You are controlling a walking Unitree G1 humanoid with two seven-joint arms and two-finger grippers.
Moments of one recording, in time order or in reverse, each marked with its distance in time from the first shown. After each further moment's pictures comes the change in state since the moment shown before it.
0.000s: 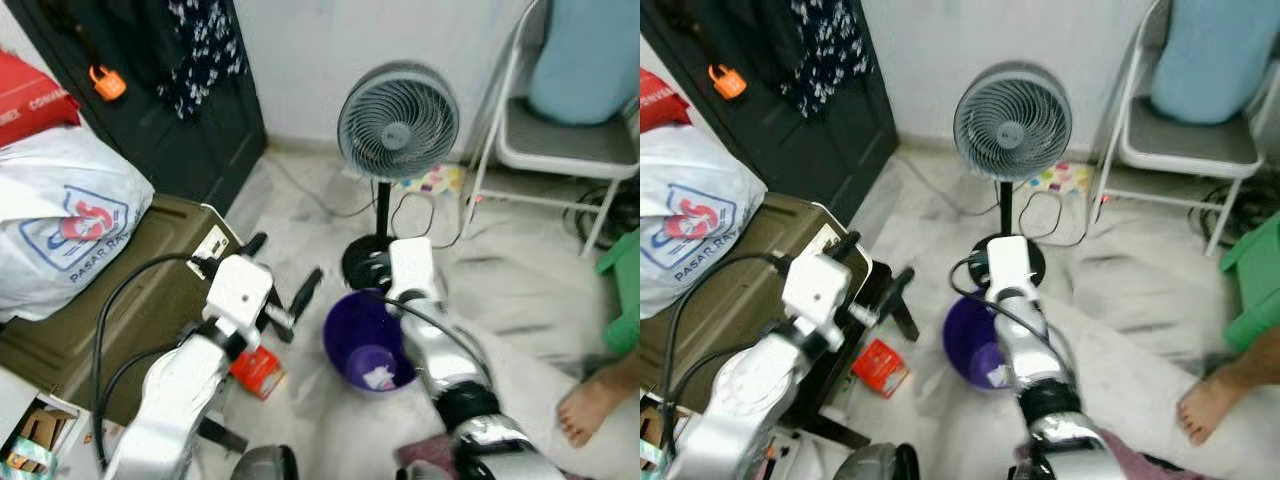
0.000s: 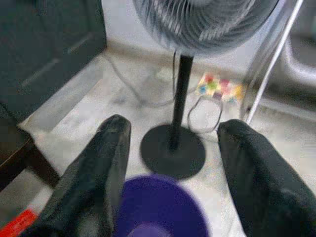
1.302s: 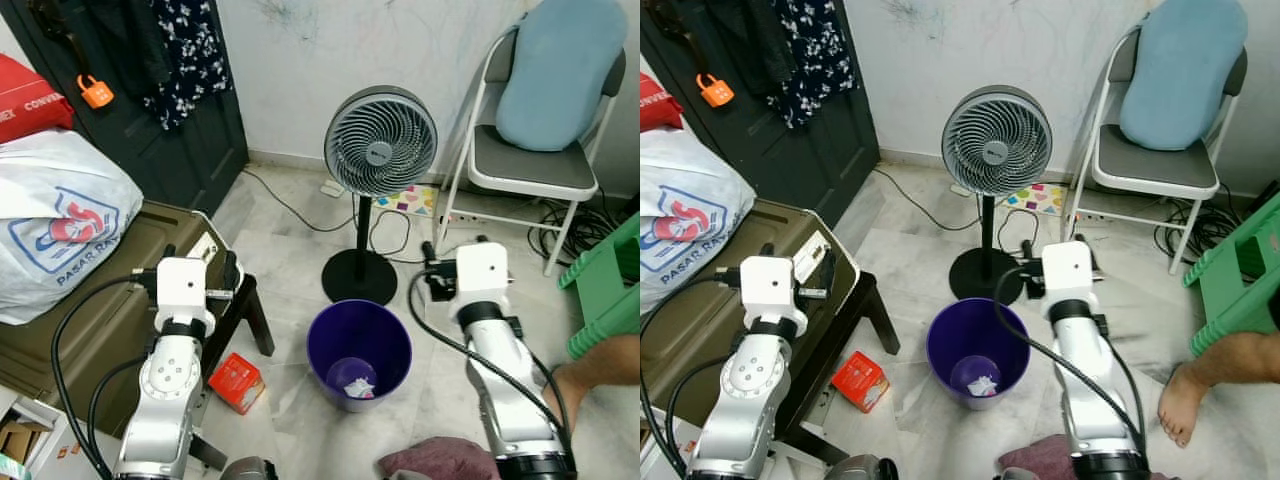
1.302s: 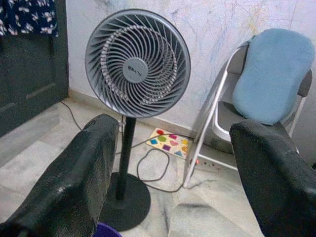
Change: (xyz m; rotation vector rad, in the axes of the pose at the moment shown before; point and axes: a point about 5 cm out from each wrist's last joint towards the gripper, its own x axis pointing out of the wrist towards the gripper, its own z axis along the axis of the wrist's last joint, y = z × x) left arm -0.010 0.050 -0.058 -0.069 0.127 0.522; right arm -0.058 -0.050 0.028 -0.088 -0.216 -0.094
